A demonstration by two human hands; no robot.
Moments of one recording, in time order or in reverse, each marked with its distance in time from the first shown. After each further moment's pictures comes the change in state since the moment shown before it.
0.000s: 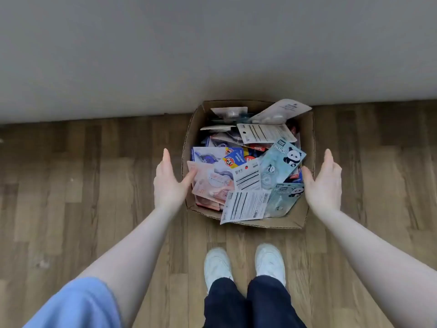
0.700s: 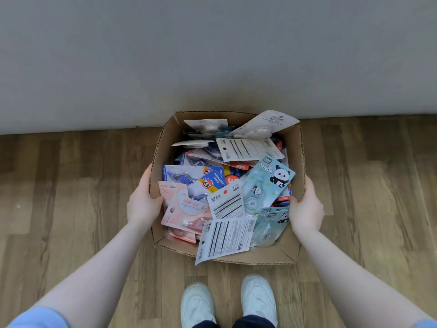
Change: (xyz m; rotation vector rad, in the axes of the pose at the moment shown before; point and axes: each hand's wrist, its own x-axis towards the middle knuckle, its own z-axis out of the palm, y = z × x) left_hand 0.058 -0.031 0.051 -0.047 -0.037 -0.033; right_hand 0.042 0.039 0.059 0.051 0.057 0.225
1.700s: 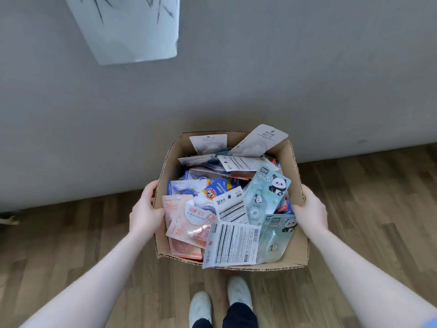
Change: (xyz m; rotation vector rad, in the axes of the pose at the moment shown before) left_hand -0.224 0.231 -0.214 -0.021 0.002 0.191; right_hand -0.146 -0.074 -0.353 0.161 -0.013 -0.157
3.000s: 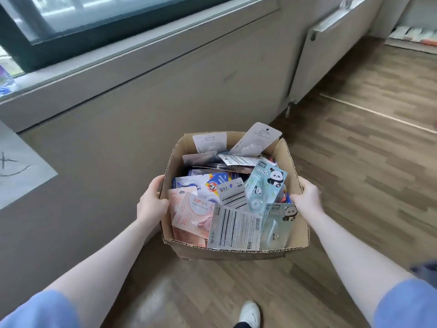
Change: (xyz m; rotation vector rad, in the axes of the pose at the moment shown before) left_hand -0.184 0.298 0.101 0.136 -0.352 0.586; right_hand -0.147 0.152 -0.296 0.414 0.601 0.323
